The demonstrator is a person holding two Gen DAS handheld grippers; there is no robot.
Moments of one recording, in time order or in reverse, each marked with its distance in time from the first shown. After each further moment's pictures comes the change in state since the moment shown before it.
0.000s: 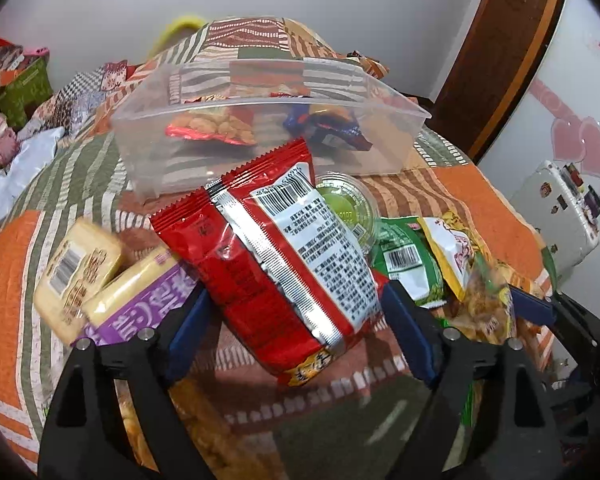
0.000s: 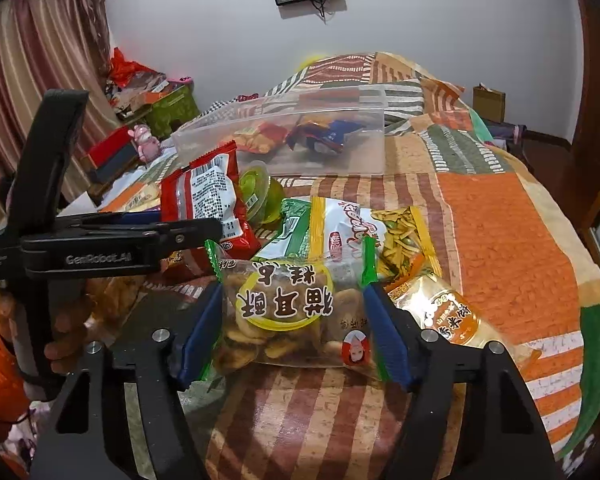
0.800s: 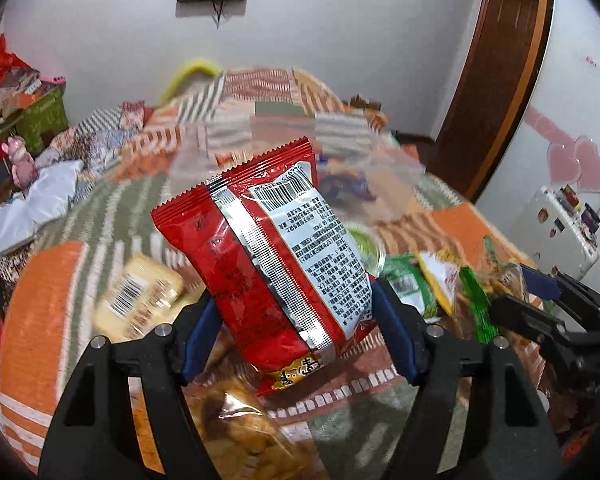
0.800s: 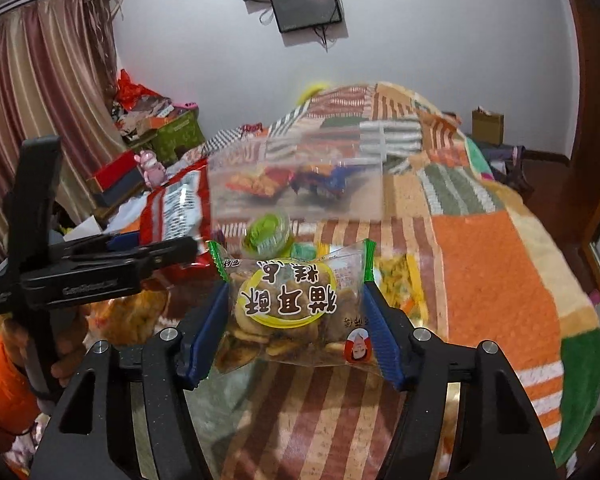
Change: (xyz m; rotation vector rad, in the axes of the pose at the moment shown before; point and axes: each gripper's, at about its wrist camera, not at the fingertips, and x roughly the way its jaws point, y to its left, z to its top) left arm -0.057 0.018 -0.001 0.000 -0.186 0.020; right arm -0.025 0.003 0.030 -0.012 -0.119 0.004
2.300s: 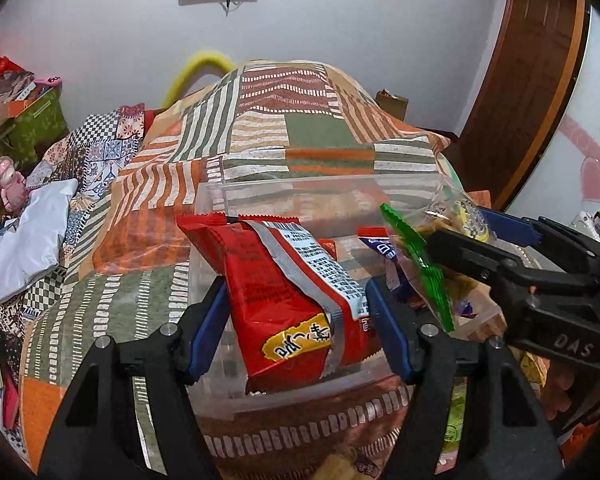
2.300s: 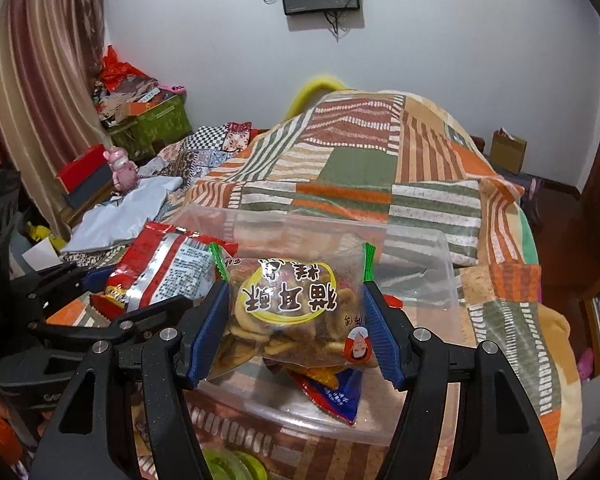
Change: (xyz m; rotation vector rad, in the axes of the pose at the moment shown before) left arm 0.119 0.056 0.109 -0.002 0.074 0.042; right arm 0.158 -0.004 0.132 -0.058 0.111 -0.039
